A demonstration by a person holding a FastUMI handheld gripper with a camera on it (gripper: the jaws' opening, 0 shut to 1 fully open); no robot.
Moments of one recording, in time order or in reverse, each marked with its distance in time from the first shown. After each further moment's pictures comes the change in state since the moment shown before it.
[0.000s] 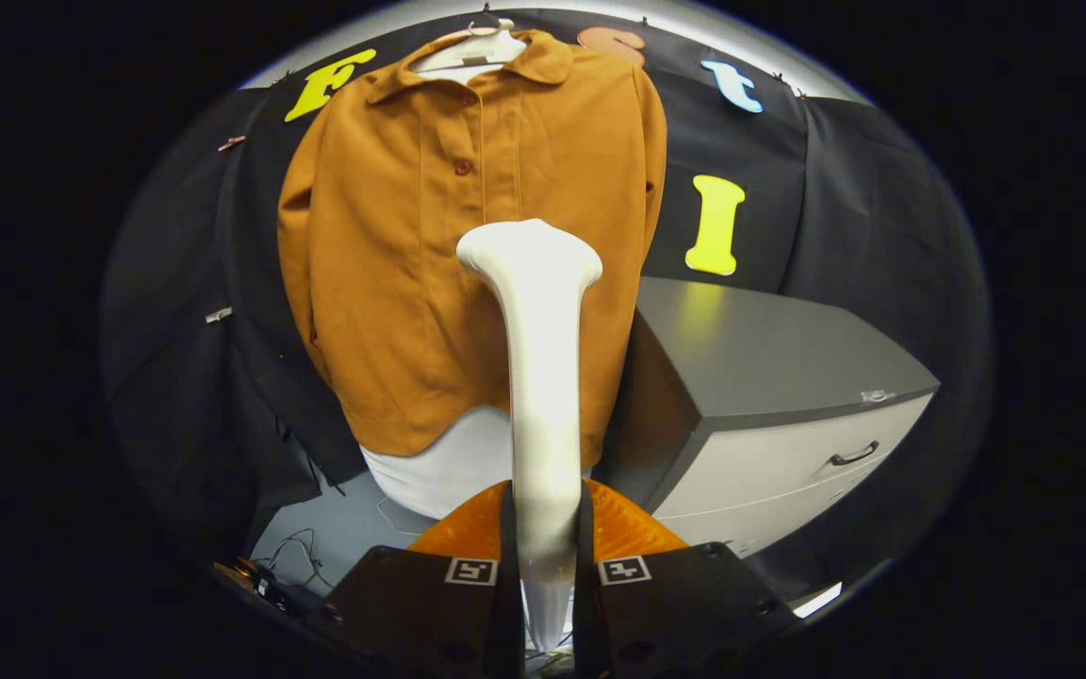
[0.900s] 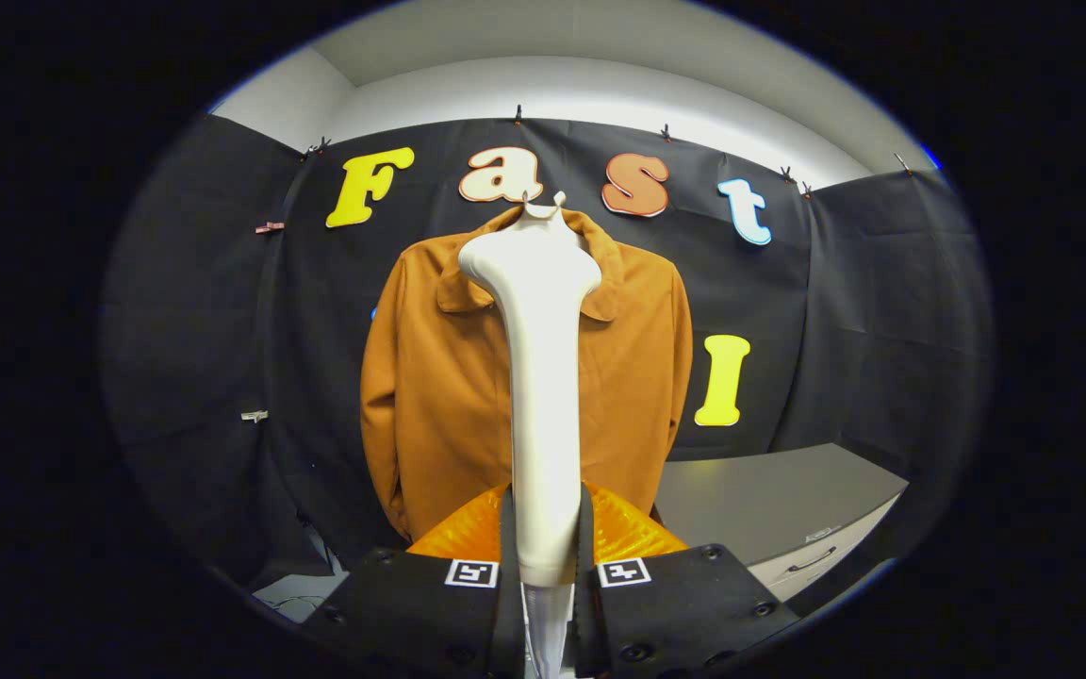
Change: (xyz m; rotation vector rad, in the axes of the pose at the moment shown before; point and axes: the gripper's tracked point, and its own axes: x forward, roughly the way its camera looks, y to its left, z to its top) arm -0.077 0.074 0.189 -0.024 -0.362 0.050
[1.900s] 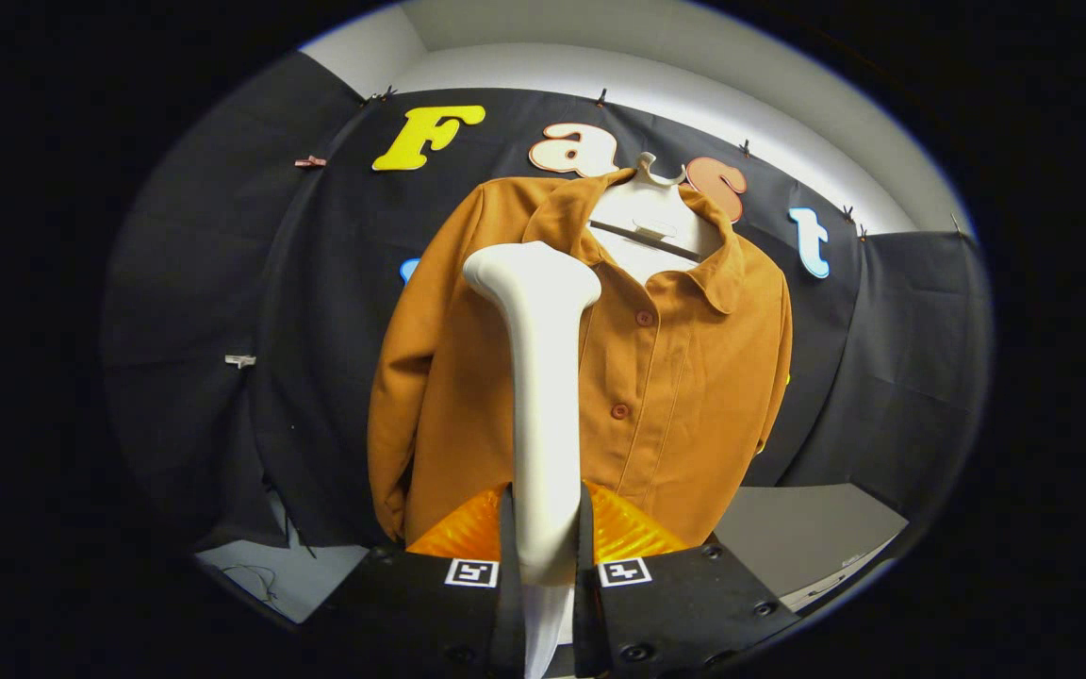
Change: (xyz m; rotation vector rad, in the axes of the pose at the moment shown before) arm 0.089 0.070 -0.052 -0.206 0.005 -0.007
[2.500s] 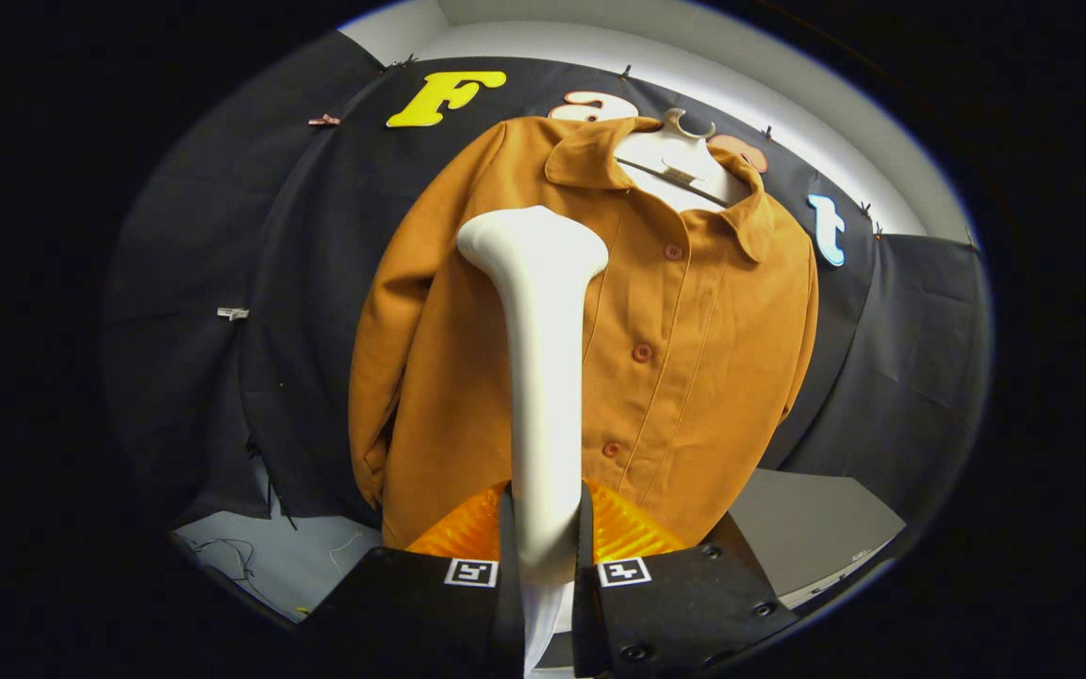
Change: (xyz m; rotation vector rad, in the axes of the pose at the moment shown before) arm 0.015 0.005 -0.061 -0.044 0.114 0.027
